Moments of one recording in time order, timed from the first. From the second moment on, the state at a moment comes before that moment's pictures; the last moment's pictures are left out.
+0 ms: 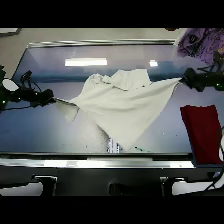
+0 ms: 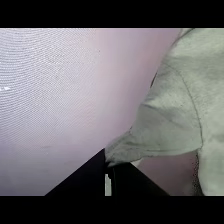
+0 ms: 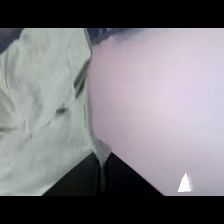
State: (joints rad) left arm 0.15 -1.49 1.31 1.18 -1.11 -1.58; right arm -0.36 -1.65 1.64 -0.94 1.08 1.49
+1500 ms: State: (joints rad) left arm 0.09 -1.49 1.31 1.18 -1.09 -1.58; right arm 0.08 -1.10 0.42 -0.59 0.86 1.46
